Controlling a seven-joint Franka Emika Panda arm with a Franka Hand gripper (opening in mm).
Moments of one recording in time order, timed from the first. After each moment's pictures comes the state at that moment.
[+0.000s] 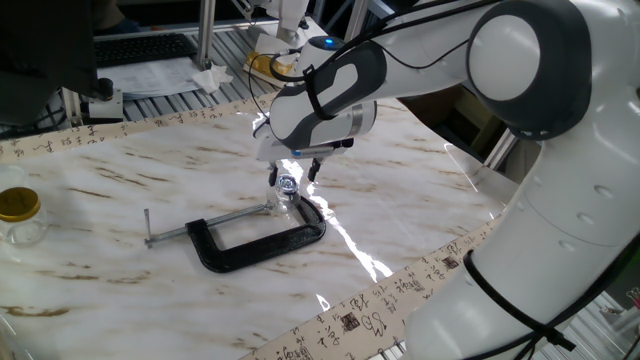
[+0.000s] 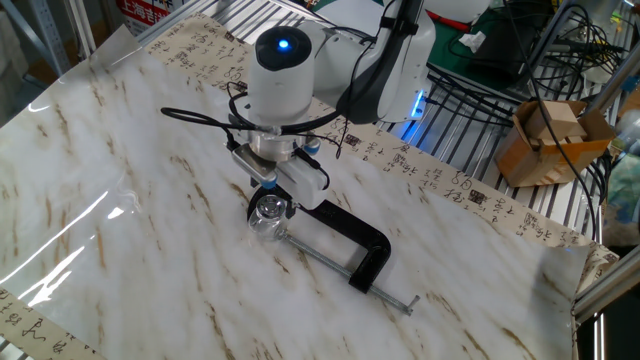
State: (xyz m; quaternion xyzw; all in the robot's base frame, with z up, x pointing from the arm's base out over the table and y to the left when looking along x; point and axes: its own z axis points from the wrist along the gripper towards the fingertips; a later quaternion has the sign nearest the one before) arm 0.481 -0.039 0.148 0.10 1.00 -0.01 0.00
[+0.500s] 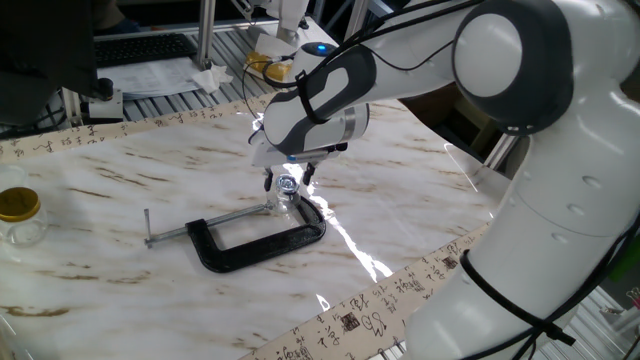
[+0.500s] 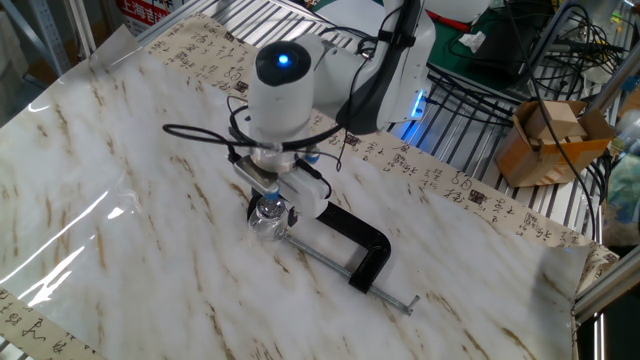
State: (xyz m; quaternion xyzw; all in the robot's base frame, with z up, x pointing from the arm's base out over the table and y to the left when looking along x) arm 0.486 -0.031 0.130 0.08 1.00 -0.01 0.00
